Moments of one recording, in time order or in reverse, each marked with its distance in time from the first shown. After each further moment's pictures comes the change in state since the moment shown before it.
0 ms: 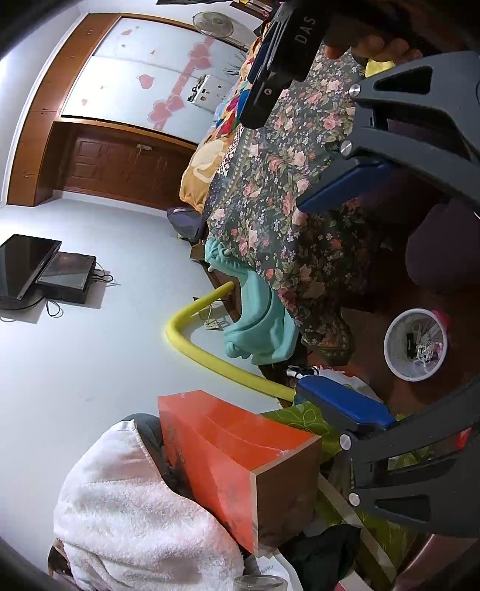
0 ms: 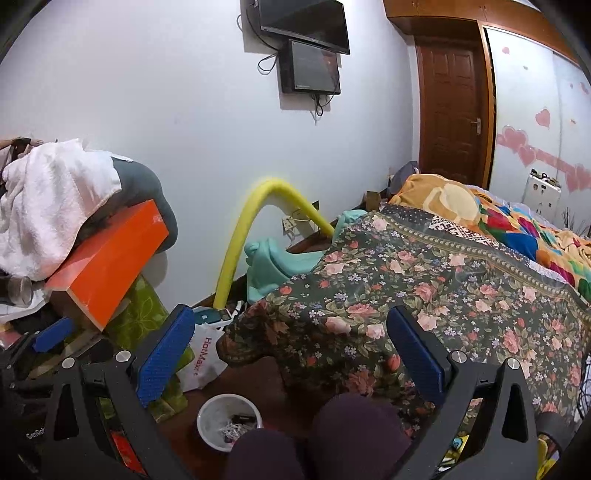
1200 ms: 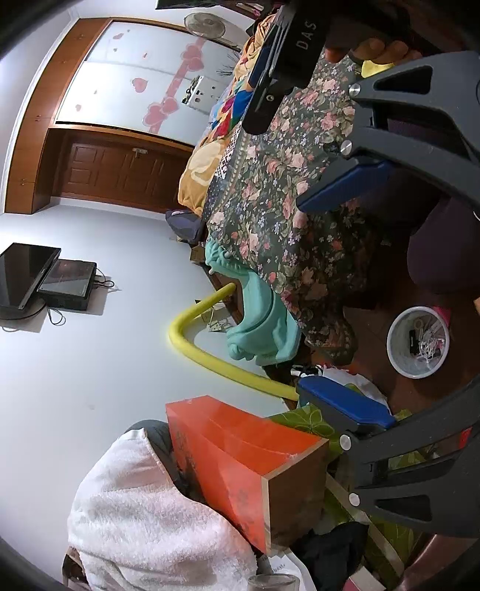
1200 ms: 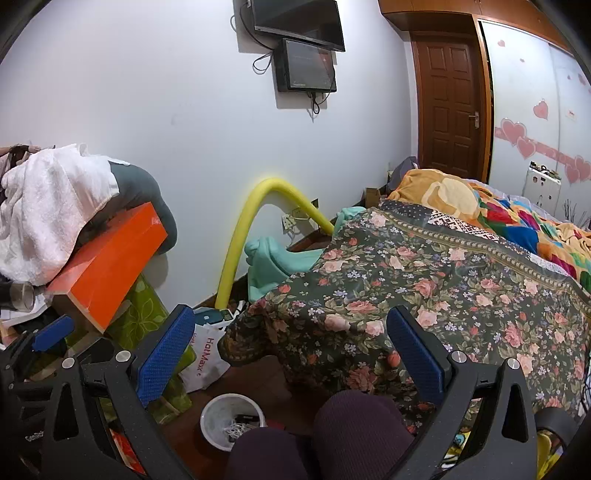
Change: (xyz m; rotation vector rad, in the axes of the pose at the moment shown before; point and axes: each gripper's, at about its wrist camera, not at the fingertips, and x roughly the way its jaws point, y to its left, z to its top) left arm -0.001 -0.007 0.002 0.035 -0.004 -0.001; right arm 0.000 -0.001 0.000 0.025 0.004 -0.006
